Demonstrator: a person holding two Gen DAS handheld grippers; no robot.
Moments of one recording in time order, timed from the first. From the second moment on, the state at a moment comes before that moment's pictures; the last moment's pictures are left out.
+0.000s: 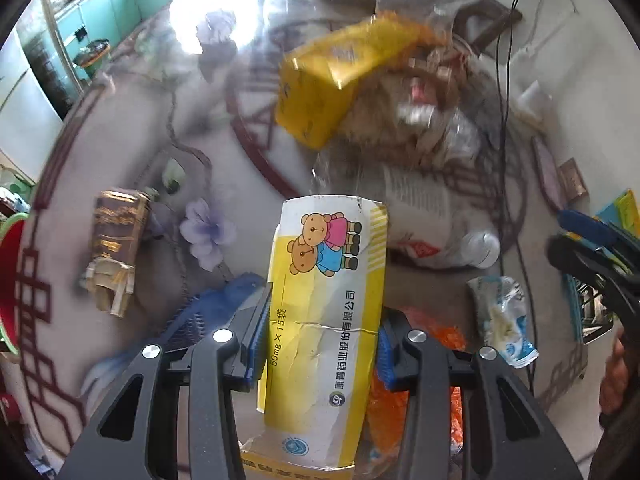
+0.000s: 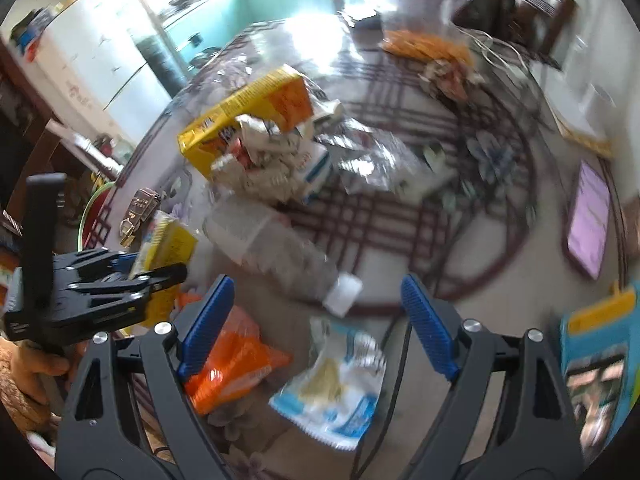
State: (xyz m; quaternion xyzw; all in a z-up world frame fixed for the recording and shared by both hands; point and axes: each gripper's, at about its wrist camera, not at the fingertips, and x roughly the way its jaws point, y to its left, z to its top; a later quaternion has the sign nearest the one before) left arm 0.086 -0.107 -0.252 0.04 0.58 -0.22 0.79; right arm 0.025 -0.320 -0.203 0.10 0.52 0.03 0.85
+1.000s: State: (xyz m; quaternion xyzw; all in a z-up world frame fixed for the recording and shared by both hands) left arm 0.090 -0.029 -0.195 -0.02 0.52 -0.15 0.84; right arm 0.069 -0.261 -0.265 0.01 0.60 0.11 0.79
